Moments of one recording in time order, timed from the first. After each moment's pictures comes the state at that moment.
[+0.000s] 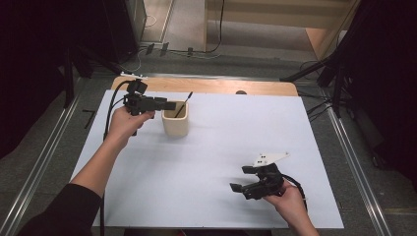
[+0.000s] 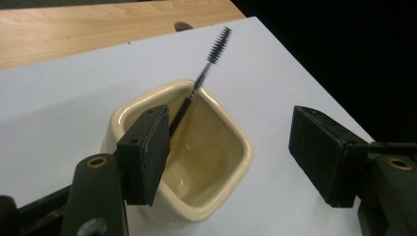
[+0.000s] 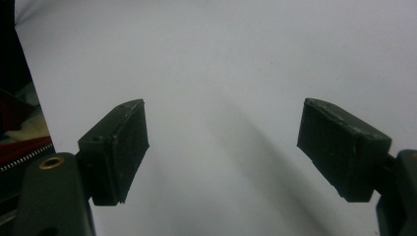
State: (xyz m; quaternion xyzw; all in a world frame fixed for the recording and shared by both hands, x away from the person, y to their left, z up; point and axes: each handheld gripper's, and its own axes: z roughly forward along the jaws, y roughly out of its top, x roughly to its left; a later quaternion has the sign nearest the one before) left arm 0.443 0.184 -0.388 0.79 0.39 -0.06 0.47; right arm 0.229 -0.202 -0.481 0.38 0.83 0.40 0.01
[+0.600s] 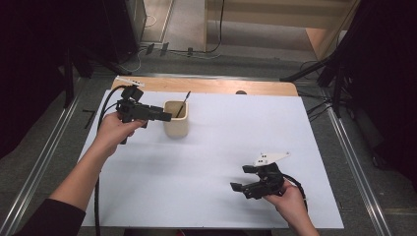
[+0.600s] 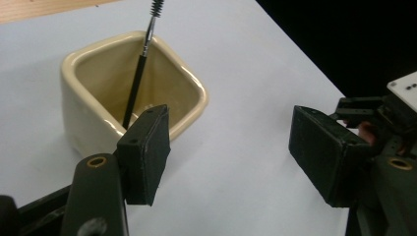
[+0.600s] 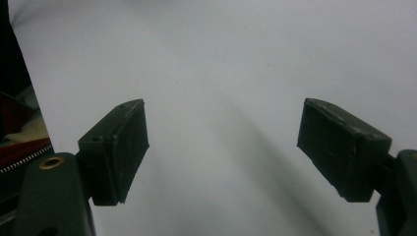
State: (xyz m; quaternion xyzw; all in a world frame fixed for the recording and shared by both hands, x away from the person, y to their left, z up) left arm 0.411 0.190 -0.374 0.82 0.36 -0.09 0.44; right arm 0.229 -0.203 -0.480 0.39 0.83 0.40 0.02
